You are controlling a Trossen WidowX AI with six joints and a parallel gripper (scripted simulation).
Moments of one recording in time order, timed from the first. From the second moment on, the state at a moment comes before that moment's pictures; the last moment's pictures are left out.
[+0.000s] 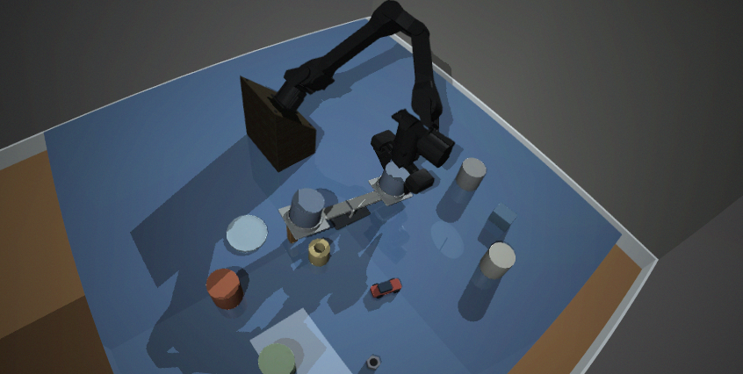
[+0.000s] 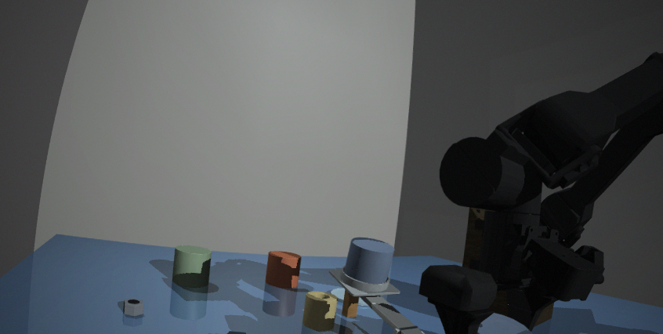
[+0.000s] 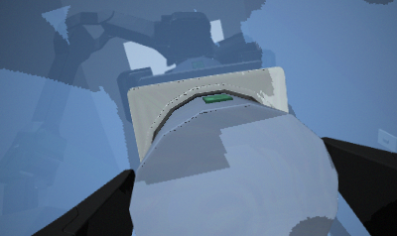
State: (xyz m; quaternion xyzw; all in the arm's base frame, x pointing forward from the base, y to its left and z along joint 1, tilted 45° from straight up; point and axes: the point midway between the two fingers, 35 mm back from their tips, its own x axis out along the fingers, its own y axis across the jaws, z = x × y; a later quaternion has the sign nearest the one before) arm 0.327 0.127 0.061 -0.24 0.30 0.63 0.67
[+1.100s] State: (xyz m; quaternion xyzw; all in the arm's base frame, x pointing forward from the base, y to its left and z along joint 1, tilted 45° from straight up) arm 0.326 0.121 0.066 -0.23 0.31 0.64 0.67
